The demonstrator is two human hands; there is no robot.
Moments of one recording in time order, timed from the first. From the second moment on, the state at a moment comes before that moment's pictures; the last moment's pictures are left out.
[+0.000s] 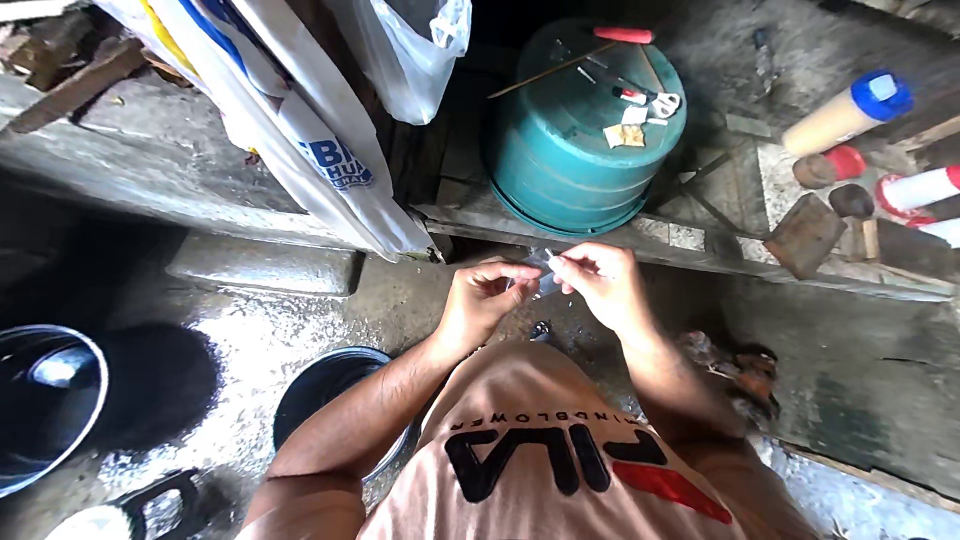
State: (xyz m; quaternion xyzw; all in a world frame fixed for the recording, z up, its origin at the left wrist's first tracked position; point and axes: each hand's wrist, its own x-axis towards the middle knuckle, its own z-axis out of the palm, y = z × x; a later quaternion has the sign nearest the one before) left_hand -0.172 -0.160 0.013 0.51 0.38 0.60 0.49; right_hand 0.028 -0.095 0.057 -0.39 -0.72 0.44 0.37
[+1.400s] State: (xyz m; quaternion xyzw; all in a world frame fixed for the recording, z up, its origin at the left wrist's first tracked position) left_hand -0.044 0.117 -0.004 0.47 0.47 0.63 0.40; right_hand 0.170 0.238 0.026 -0.26 -0.72 0.60 0.22
